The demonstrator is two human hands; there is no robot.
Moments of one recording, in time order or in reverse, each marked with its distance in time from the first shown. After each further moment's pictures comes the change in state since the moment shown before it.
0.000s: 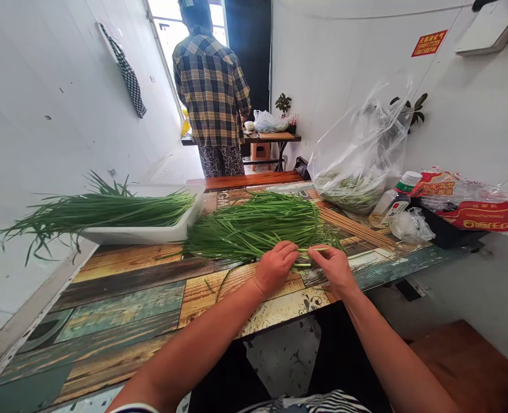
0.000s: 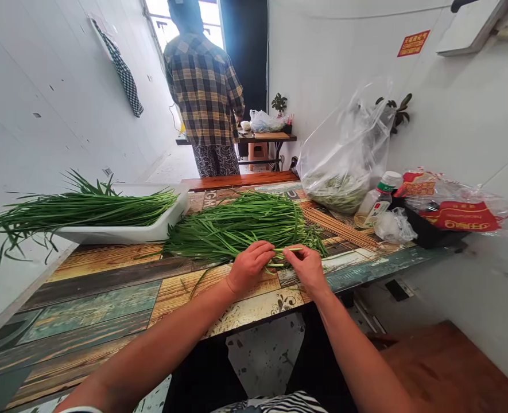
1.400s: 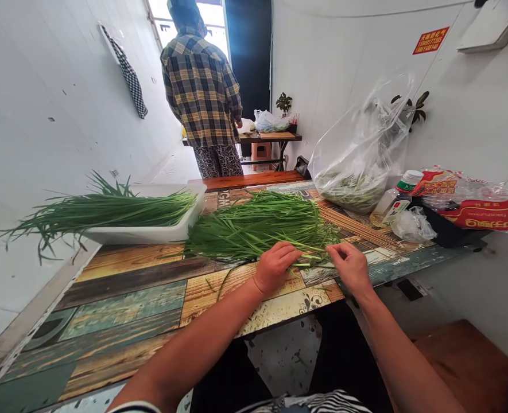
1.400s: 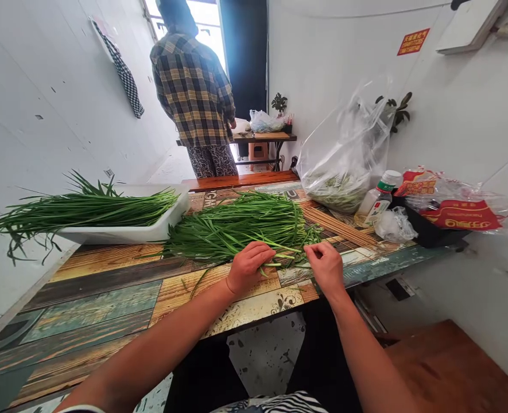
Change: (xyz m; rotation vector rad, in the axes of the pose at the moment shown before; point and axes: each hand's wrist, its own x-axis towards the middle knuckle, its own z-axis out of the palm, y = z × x) left_hand -0.002 0.000 0.001 -0.154 0.137 -0.013; right_hand 0.005 0.010 -0.042 -0.543 0.190 -0.254
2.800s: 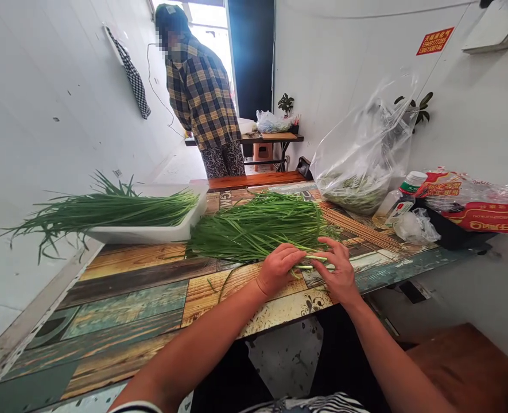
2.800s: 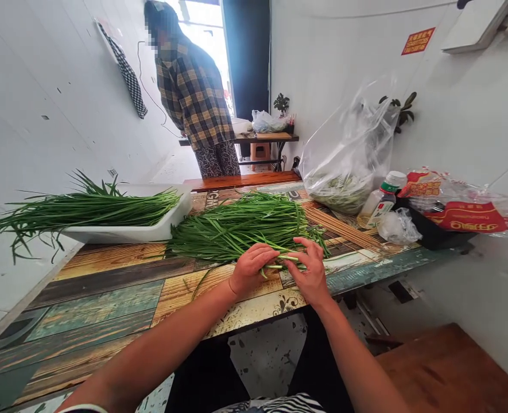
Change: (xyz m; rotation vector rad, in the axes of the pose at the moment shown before) left_hand 0.001 0.000 0.003 -0.122 0.001 0.005; right_hand -0.020 -0.030 0.016 0.079 -0.026 -0.381
